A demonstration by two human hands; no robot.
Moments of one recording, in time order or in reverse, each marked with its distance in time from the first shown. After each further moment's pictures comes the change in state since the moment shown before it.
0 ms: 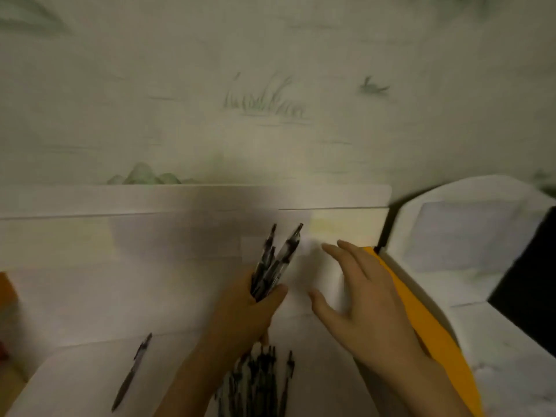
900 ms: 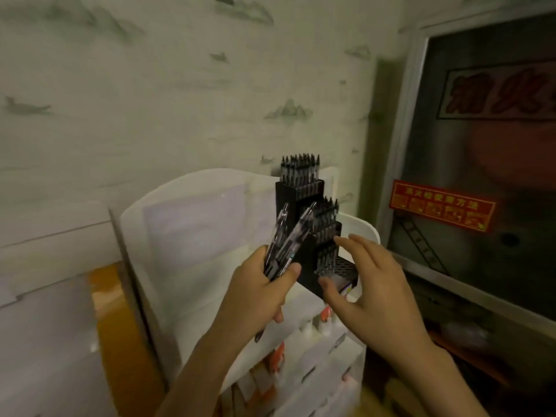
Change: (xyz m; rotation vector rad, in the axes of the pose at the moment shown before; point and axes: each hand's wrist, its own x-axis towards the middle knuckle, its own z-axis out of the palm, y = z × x) left_hand -0.073 0.195 0.413 -0.016 -0.404 0.324; right_hand -0.199 0.279 -0.297 -0.298 0.247 0.414
